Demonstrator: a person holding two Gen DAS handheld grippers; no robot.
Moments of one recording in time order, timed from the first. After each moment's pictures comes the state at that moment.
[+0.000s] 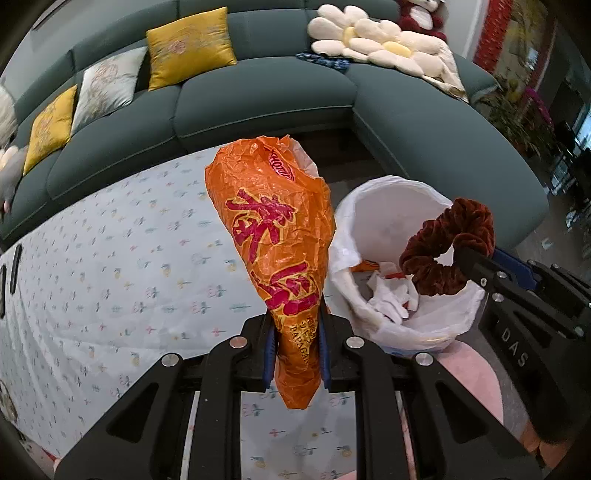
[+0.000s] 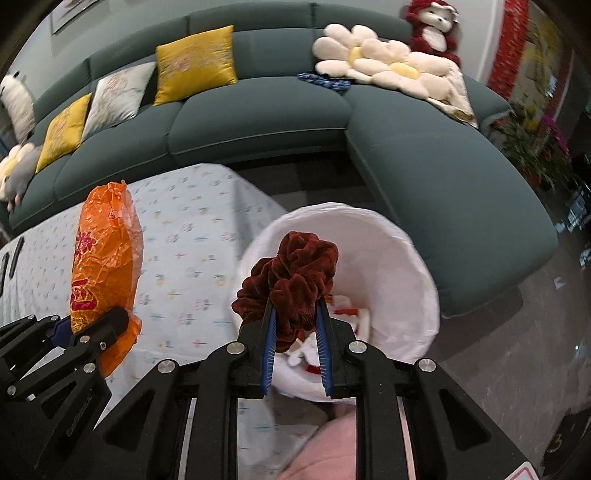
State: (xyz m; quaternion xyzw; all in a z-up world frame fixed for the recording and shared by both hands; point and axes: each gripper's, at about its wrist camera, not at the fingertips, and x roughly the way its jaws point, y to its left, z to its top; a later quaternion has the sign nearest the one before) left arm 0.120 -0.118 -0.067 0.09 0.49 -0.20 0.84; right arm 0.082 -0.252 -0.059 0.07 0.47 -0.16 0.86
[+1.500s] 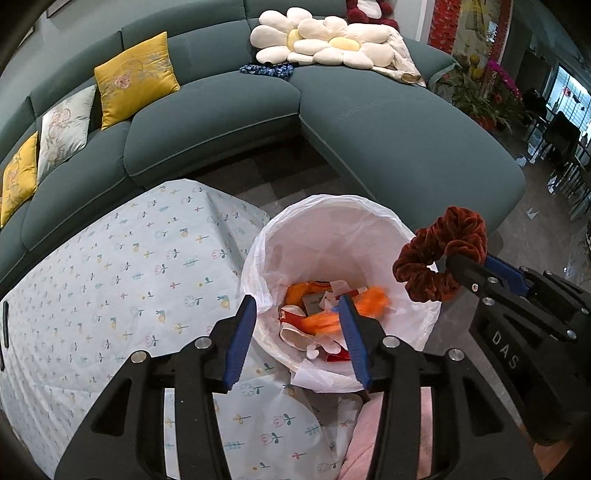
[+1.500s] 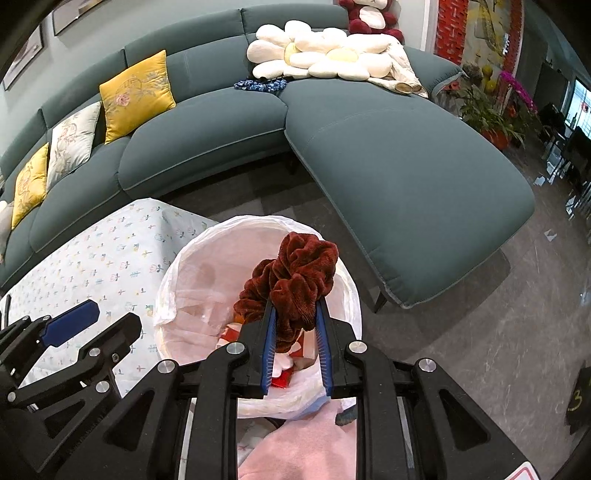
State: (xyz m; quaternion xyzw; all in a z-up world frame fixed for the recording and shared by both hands) left arm 0.118 -0.216 -0.057 0.13 0.47 -0.25 0.84; right arm 0.061 -0.342 -0.062 0.13 0.46 -0.21 0.85
